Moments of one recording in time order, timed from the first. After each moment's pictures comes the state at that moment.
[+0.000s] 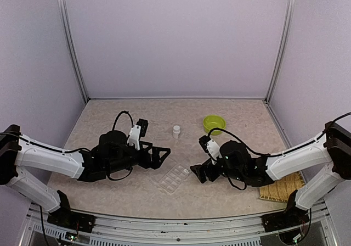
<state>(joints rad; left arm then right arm) -0.98 1.39 0.56 0.52 -0.12 -0.44 1.04 1.49 0.55 0.40 0.24 0.17</state>
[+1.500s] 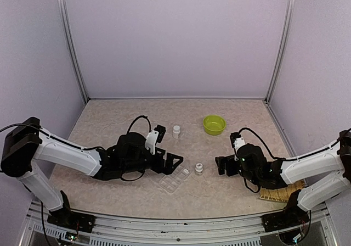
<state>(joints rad) -1.02 1.58 0.68 0.49 -0.06 -0.44 0.93 1.30 0.37 0.36 0.50 0.41</state>
